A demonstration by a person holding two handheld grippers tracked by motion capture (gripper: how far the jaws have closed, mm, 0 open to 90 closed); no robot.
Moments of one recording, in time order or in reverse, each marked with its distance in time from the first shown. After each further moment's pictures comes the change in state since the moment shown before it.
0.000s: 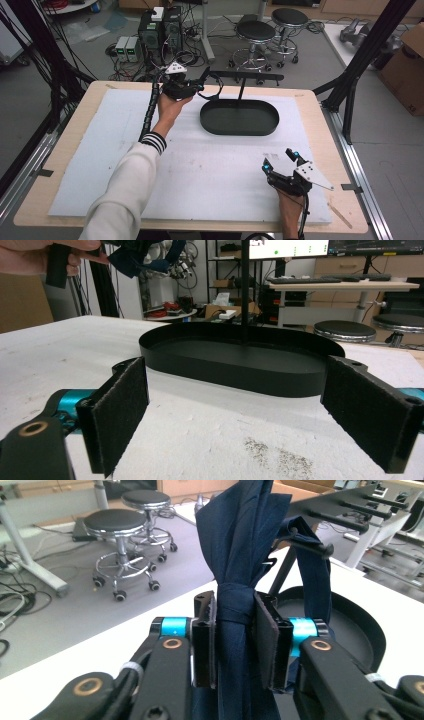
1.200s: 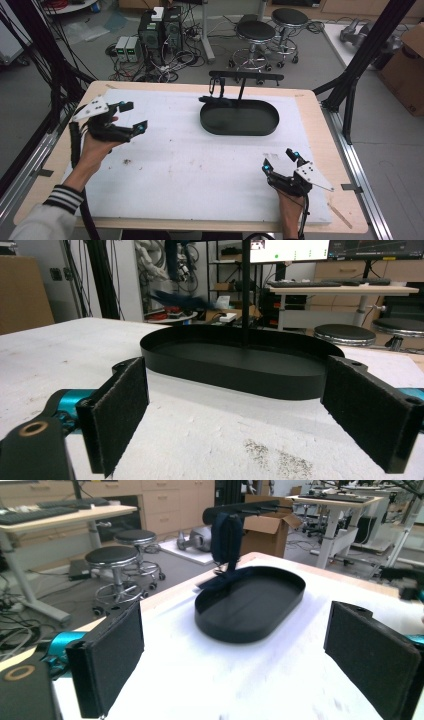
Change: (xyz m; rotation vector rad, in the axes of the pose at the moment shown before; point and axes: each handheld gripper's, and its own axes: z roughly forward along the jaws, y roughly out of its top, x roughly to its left) left arm 0.011 -0.078 -0.216 -0.167 -0.077 0.117; right arm 0.000 0.000 -0.001 -0.013 0.002 -0.011
